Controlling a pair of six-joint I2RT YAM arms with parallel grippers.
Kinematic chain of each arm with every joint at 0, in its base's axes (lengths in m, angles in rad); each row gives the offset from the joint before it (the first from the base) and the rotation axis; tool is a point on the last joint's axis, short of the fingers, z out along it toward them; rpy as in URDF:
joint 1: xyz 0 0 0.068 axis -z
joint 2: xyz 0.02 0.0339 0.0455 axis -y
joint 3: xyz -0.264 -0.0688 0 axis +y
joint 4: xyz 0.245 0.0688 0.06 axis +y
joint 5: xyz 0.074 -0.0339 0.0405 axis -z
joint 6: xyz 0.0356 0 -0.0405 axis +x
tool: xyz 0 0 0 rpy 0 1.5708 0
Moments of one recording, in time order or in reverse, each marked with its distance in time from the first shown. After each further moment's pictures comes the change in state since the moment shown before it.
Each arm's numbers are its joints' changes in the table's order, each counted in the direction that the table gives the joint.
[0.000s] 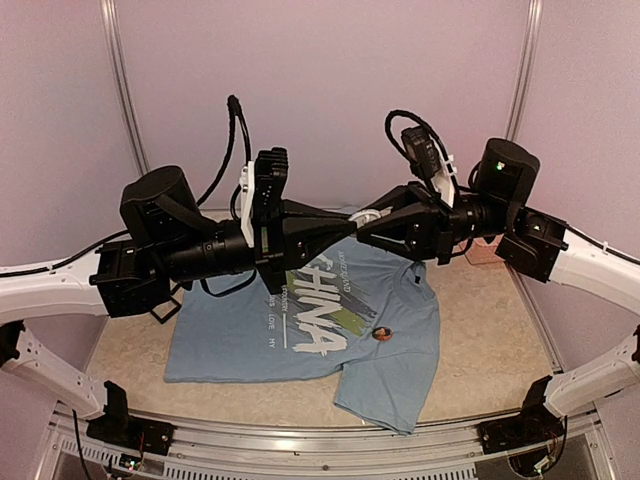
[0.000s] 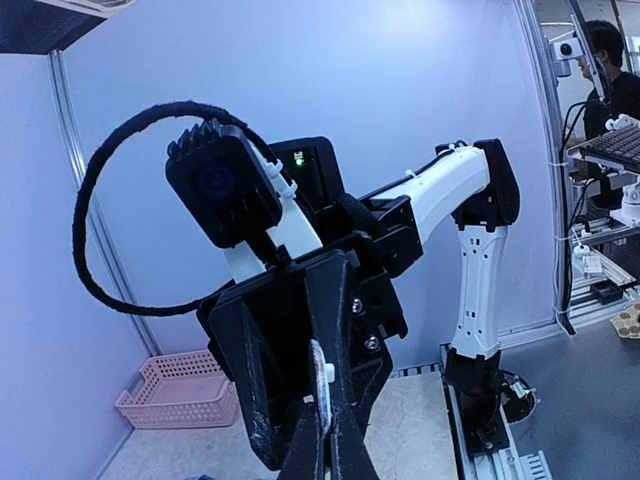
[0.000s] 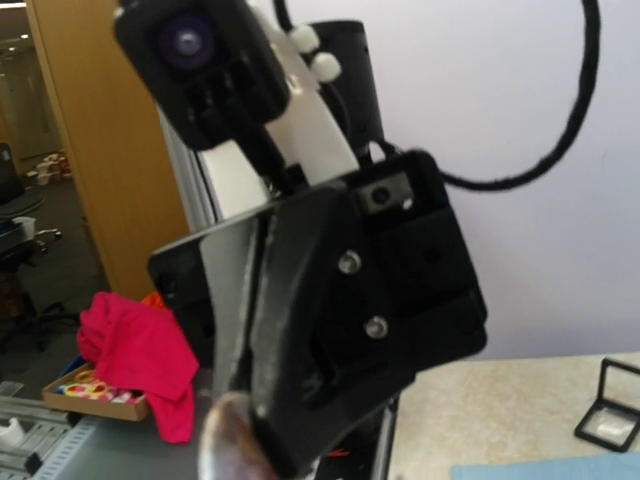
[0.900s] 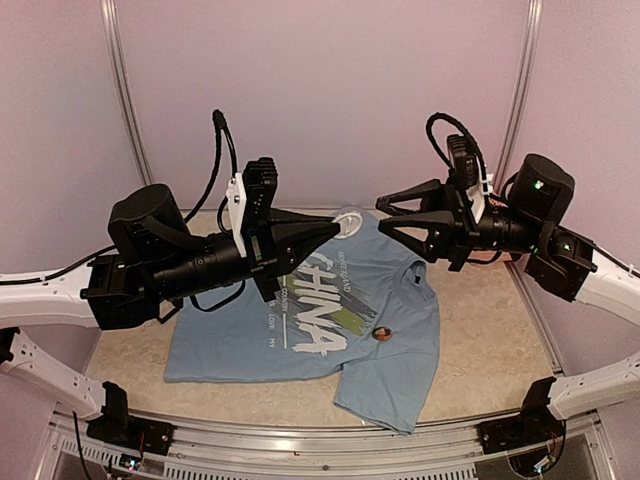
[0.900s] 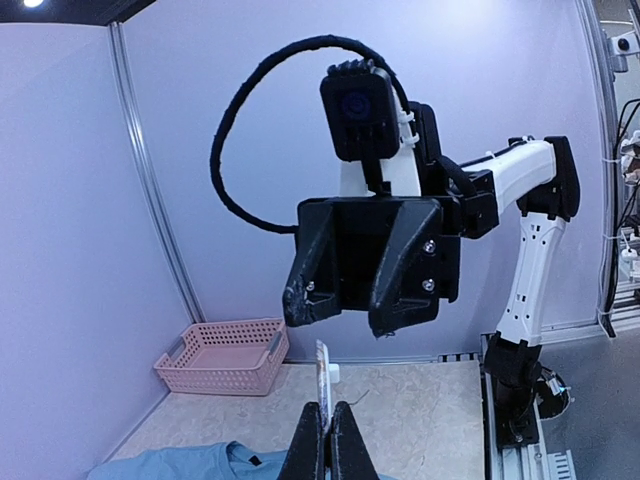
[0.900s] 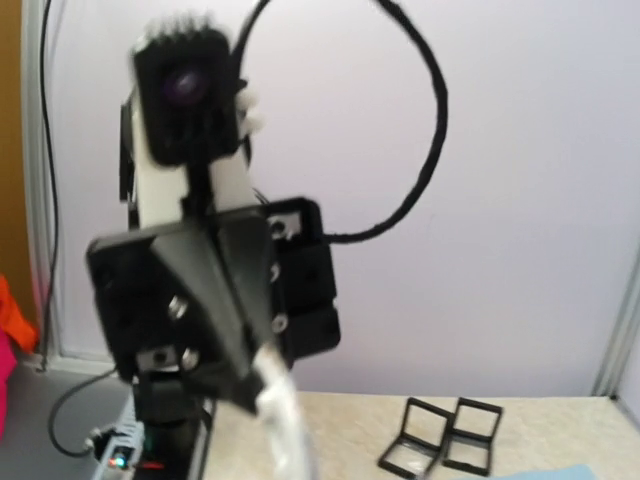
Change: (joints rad) left arm 0.034 0.068 0.084 -0.006 -0.209 0.009; right arm -0.012 0.190 0.132 0.017 0.261 -0.278
